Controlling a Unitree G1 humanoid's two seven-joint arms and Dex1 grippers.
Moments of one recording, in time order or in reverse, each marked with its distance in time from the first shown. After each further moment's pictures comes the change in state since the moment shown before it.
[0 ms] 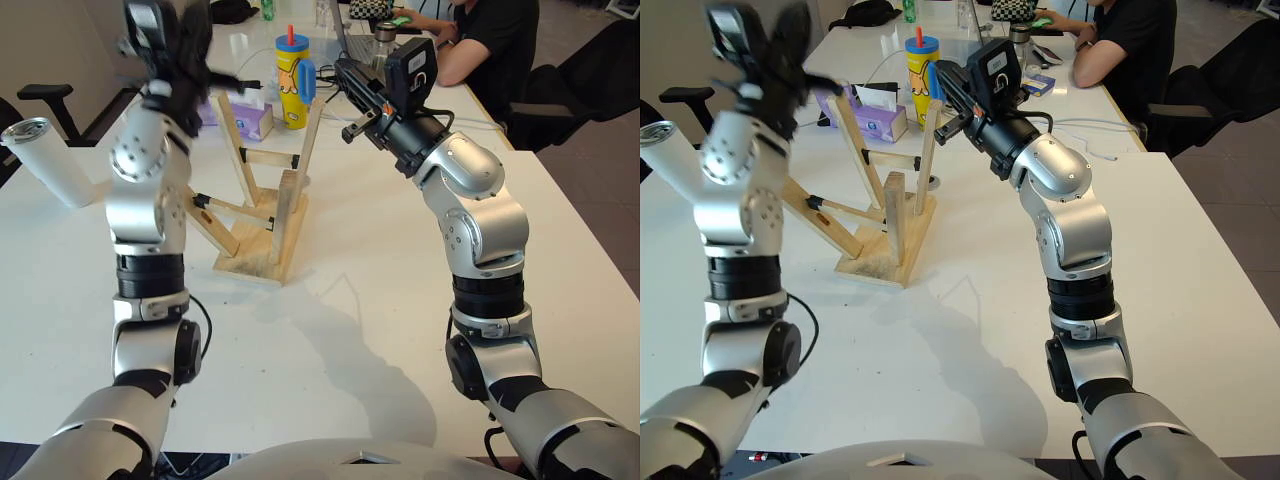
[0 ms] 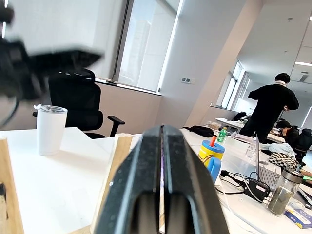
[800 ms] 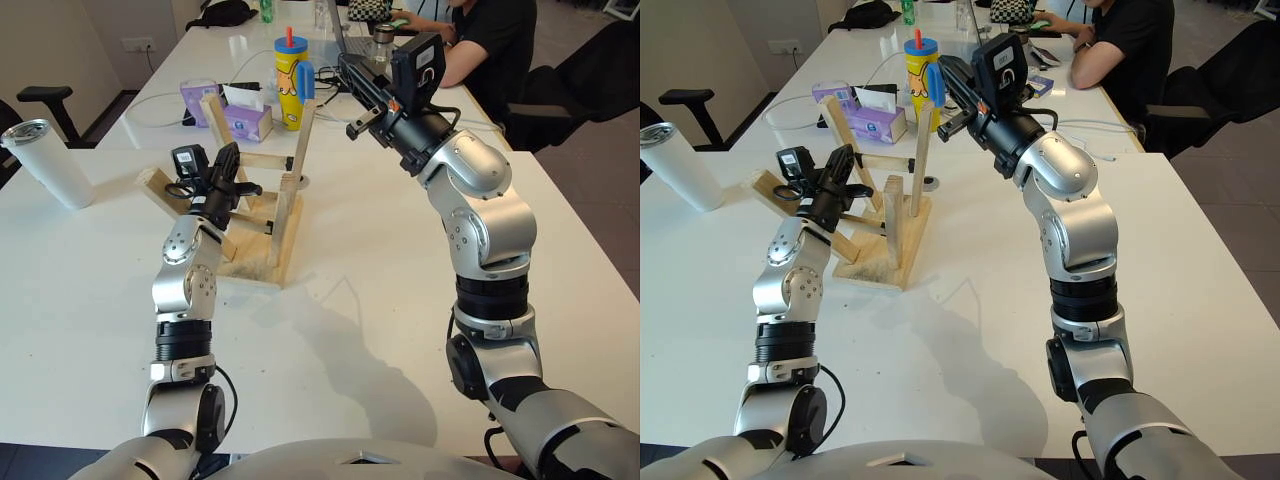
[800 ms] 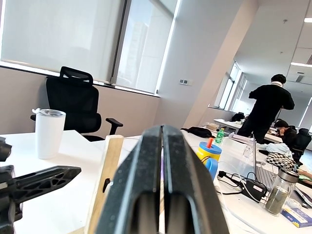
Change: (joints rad) left arm 0.445 -0.216 0.011 0.055 -0.126 0.006 0.004; right arm 0.001 -0.002 -0.017 -0.037 0.011 0.038 -0.002
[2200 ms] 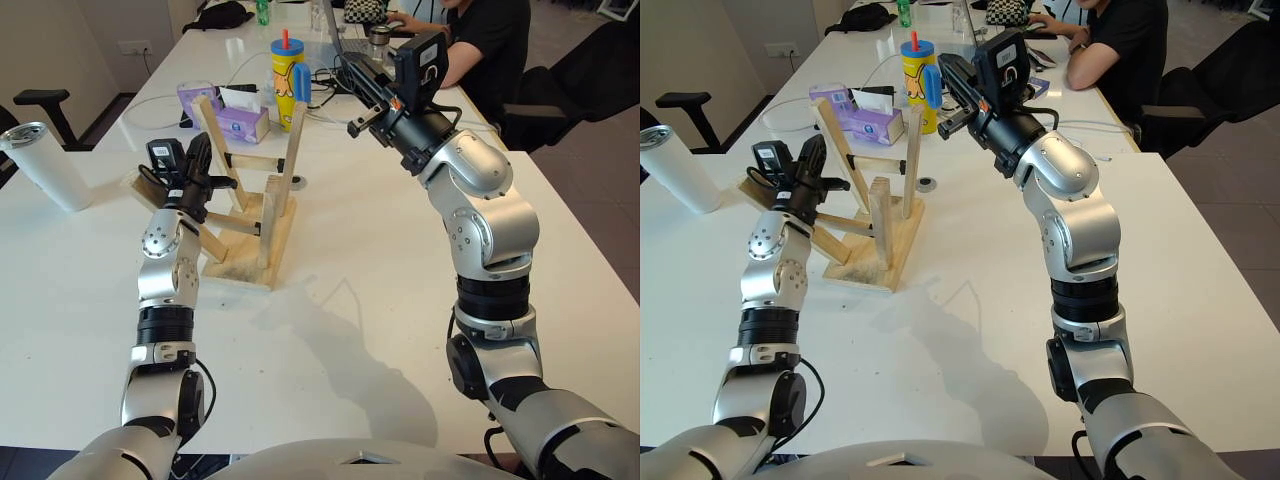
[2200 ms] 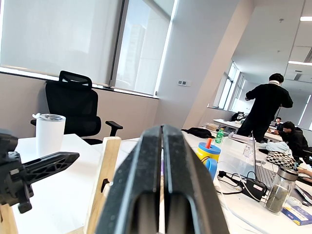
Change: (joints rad) left arm -0.064 0.122 0.008 0.250 0.057 -0.280 -0.036; right arm 0.000 0.000 -0.005 -0.008 0.031 0.011 -0.016
